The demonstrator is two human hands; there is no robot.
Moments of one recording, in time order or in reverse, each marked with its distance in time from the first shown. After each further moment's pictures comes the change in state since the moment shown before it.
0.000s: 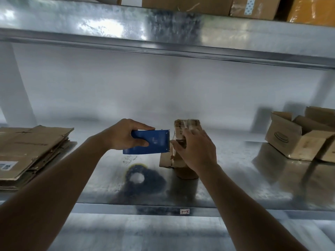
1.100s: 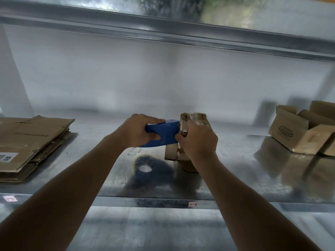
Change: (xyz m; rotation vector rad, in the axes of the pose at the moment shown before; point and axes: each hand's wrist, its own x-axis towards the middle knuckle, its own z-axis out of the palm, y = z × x) left_hand 0.007 -0.002 0.031 0.102 0.163 0.000; right_hand 0.008 -0.027 0.012 -0.035 0.112 0.139
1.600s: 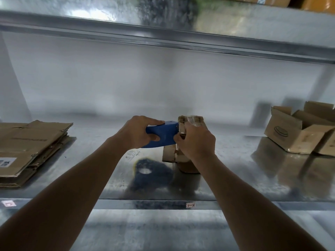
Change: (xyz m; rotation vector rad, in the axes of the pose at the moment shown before) left_hand 0.008 0.008 0.004 0.024 -0.009 -0.065; right_hand 0.003 0.005 -0.006 0.014 -0.101 0.000
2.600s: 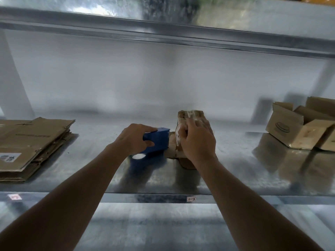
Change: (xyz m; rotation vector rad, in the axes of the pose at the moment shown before) left_hand -0.021 -0.017 0.019 0.142 -0.050 -0.167; right_hand -0.016 0.007 0.013 0.099 0.145 -0.031
